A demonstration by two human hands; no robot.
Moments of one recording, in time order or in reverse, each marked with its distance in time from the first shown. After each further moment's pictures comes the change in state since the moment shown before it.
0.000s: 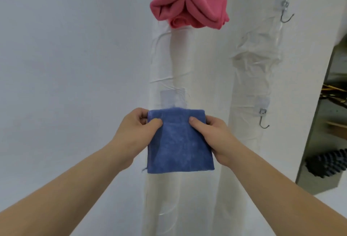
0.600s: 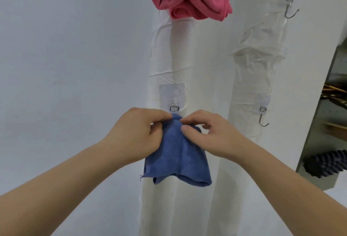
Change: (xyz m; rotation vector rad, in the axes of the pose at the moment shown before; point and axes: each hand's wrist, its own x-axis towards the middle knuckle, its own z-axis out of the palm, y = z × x) left_hand -0.011 0.002 -0.006 0.673 -0.084 0.632; right_hand -0.016 -0.010 -0.011 -0.701 -0.160 -0.426
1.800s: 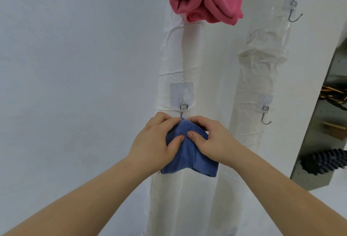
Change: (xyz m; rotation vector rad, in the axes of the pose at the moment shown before) left_hand -0.023 -0.021 0.047 -0.132 0.069 -0.016; right_hand -0.005 0.002 0.029 0.004 0.030 0.054
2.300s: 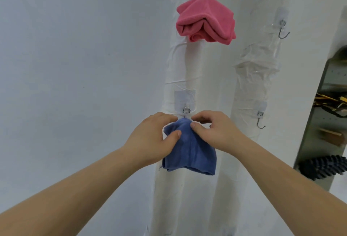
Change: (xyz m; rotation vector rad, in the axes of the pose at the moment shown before) left_hand -0.010 0.027 -0.055 0.028 -0.062 -0.072; right_hand -0.003 -0.039 -0.023 -0.117 0.086 0.071
